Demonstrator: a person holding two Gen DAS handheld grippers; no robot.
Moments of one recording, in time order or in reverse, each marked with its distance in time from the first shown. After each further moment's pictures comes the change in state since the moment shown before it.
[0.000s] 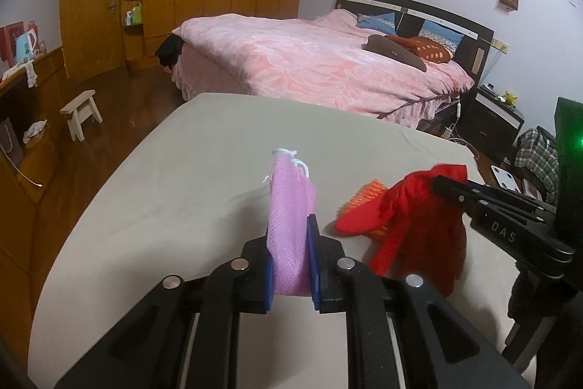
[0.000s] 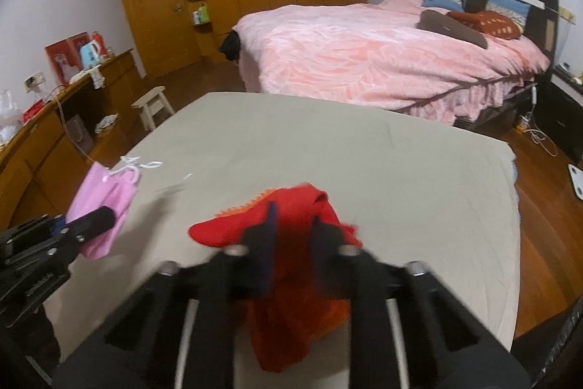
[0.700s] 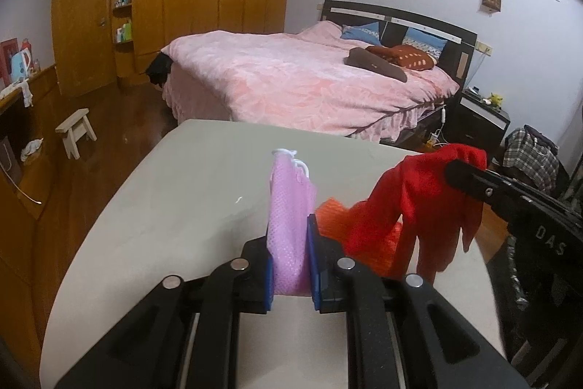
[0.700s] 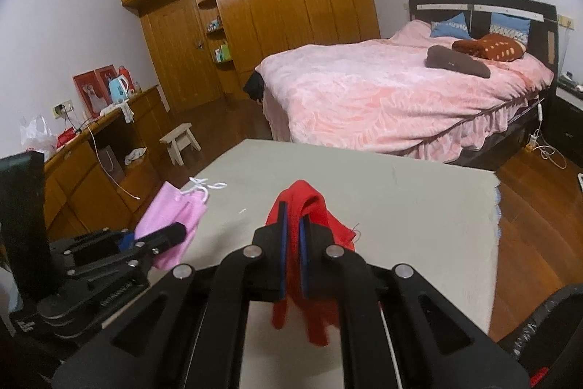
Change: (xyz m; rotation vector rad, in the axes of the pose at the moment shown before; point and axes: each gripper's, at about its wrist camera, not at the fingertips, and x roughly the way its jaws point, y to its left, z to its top) left arm -0.047 -0.033 0.016 0.040 -0.047 -0.030; right arm -0.102 0.015 0.014 0.024 -0.158 0.078
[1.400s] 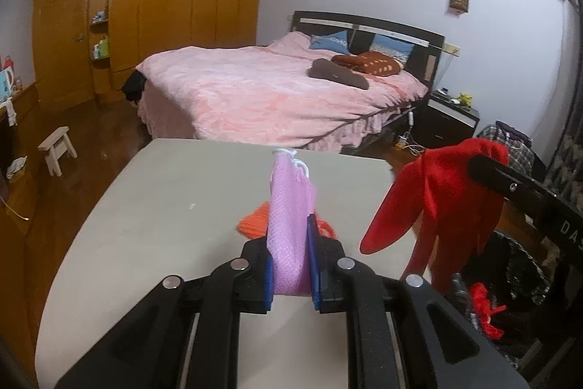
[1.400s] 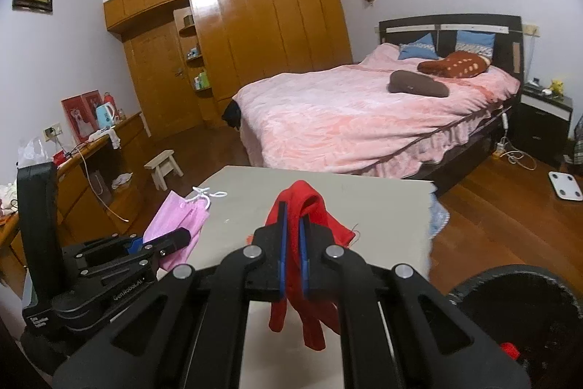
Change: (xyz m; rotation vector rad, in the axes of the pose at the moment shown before) left arm -0.051 -0.063 0.001 0.053 -0.043 -0.097; right arm -0.112 -0.027 -0.008 0.035 -0.100 -0.101
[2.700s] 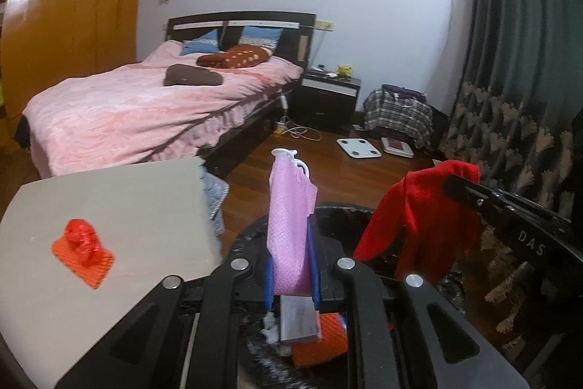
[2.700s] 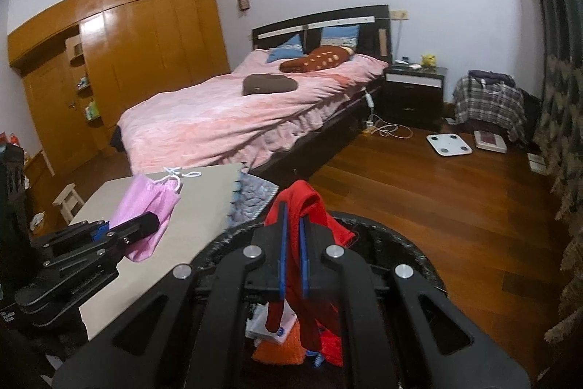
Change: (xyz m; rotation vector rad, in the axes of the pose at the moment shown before) left arm -0.002 -0.235 -0.030 0.240 0.003 -0.389; right arm -0.171 -0.170 -0.078 0.185 -0.036 -0.445
